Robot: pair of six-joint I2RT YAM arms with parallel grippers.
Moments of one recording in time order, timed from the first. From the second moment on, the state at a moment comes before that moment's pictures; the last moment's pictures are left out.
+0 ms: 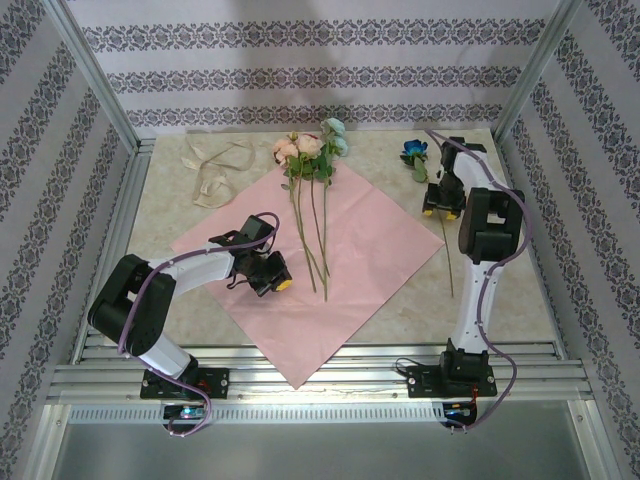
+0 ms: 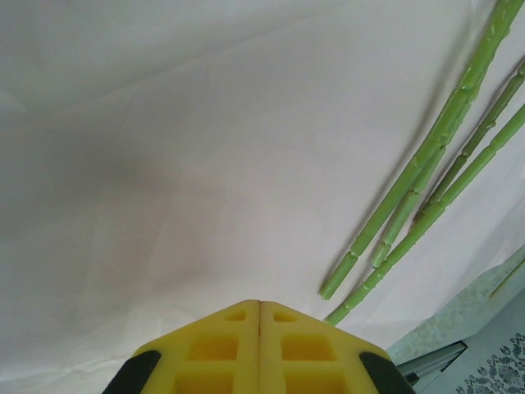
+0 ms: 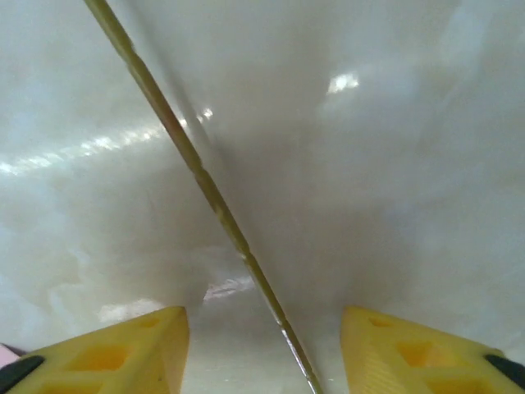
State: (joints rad) left arm -0.48 1.58 0.82 -0.41 0.44 -1.13; right arm -0.11 2.34 1.95 -1.14 0.00 0.16
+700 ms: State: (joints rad) left arm -0.48 1.58 0.86 -0.41 0.44 -1.13; right arm -0.04 2.32 1.91 -1.11 0.14 0.07
